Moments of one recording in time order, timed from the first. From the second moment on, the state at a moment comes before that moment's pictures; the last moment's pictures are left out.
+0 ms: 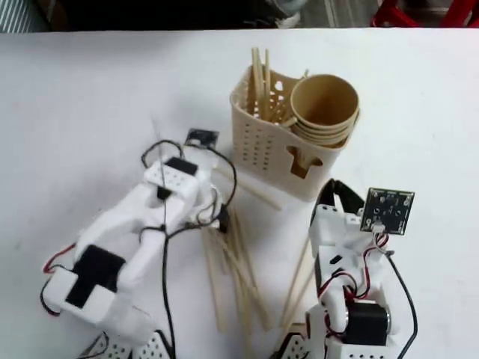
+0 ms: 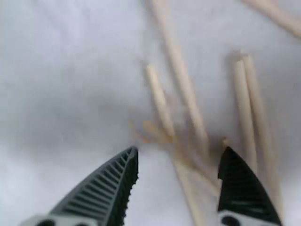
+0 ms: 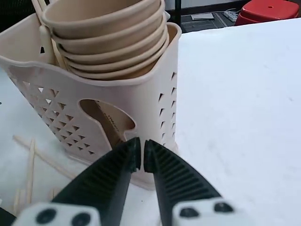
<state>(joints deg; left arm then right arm) 16.7 4.5 34.3 61.3 15.4 -1.1 -102.4 77.6 54.5 -3.8</state>
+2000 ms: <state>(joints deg) 15.4 6.7 -45.0 98.2 12.2 -1.1 -102.4 77.6 54.4 -3.8</state>
